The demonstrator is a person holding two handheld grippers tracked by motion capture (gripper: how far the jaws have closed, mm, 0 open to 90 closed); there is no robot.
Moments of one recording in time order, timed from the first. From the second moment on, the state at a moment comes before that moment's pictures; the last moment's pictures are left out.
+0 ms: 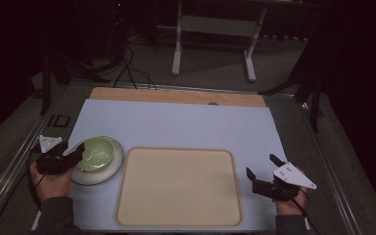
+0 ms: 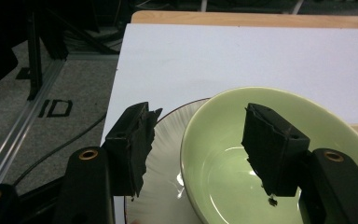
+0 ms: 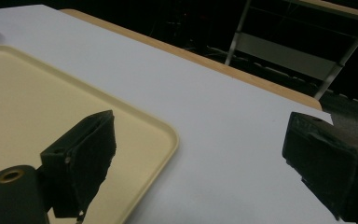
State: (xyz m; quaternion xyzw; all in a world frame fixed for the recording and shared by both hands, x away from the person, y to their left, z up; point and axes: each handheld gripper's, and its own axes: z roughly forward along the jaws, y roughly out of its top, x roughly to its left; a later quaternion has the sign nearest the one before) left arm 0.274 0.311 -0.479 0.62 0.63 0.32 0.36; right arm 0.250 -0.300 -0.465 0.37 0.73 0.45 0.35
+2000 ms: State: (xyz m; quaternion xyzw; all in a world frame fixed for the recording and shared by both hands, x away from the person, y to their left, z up) left arm 0.297 0.335 -0.513 0.60 0.70 0.08 0.38; right arm 0.250 -0.301 -0.464 0.36 0.73 0.46 0.35
